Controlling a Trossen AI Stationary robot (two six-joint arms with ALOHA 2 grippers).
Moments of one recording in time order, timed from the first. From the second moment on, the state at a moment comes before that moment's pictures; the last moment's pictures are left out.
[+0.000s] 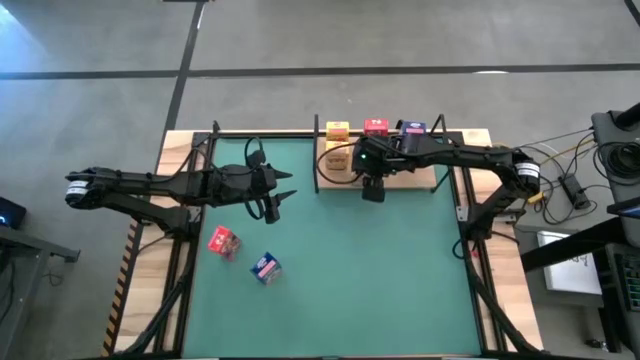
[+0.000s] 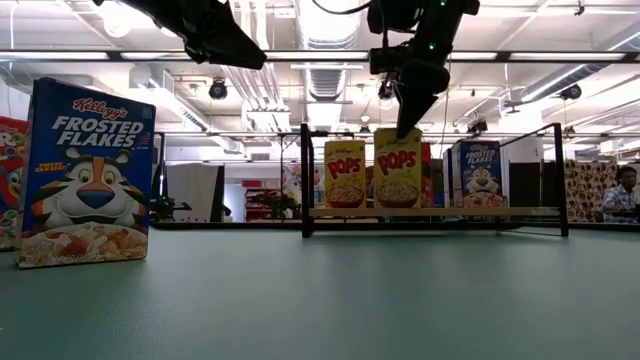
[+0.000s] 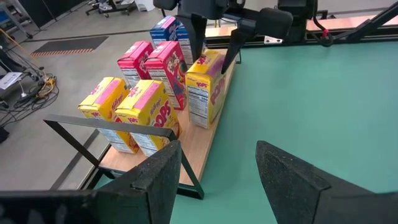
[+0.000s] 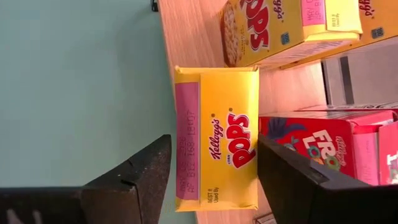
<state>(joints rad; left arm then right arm) 0.03 1.08 0.84 -0.17 -0.33 0.07 -0.29 1.59 1.39 -0.93 0.16 -0.21</state>
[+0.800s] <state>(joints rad) 0.03 1.08 0.84 -0.18 -0.33 0.07 -0.30 1.59 1.55 -1.02 0.24 -0.20</state>
